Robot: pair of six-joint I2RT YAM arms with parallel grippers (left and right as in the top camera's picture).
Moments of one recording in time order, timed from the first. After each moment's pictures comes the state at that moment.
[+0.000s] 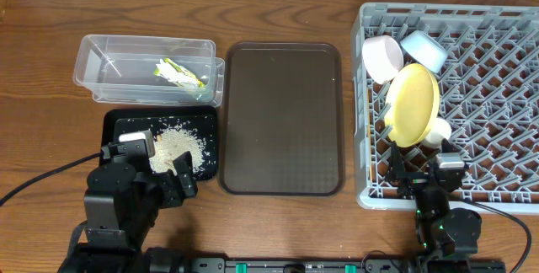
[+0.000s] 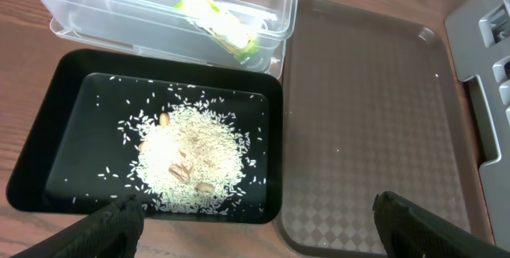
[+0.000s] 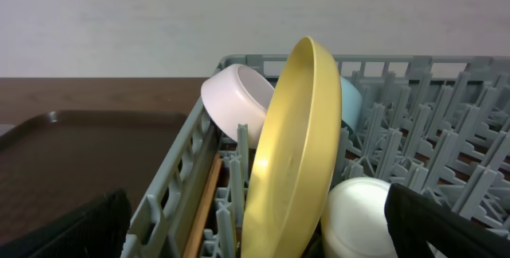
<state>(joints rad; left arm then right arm) -0.08 0.54 0.86 -1.01 0.01 -0.27 0.02 0.01 0.01 -0.07 -0.04 0.05</state>
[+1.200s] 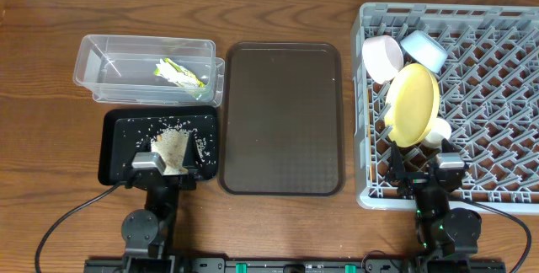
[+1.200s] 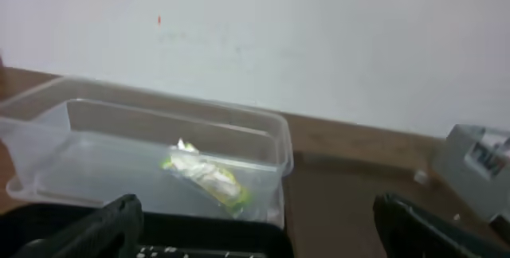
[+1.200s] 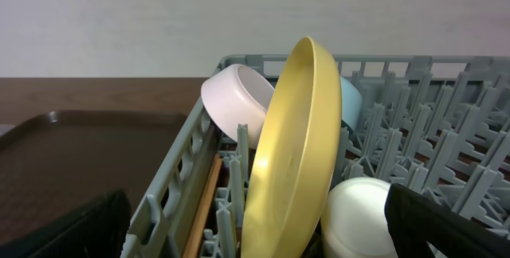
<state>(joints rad) -0.07 0.01 0.02 -0.01 -0.04 -0.20 0.02 0.01 0.01 -0.07 -0.04 0.05</state>
